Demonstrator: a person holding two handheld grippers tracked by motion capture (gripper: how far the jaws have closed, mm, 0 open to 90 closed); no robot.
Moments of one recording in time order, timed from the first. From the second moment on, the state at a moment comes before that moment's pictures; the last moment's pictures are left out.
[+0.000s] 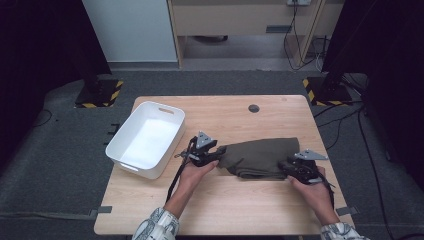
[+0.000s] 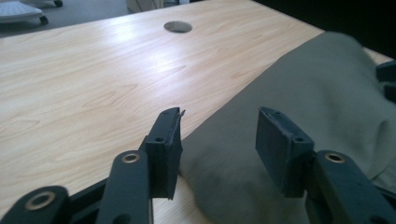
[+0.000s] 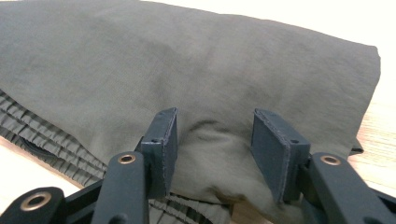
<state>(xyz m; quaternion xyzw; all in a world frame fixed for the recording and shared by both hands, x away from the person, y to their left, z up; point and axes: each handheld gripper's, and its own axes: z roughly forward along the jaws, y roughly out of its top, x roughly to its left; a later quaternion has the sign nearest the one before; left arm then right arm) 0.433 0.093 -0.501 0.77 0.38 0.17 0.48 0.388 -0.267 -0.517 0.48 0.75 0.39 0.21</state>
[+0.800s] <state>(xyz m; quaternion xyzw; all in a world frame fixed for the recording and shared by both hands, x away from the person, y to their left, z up) 0.435 0.078 -0.535 0.82 0.38 0.13 0.40 0.390 -0.265 -0.525 0.48 0.76 0.39 0.21</state>
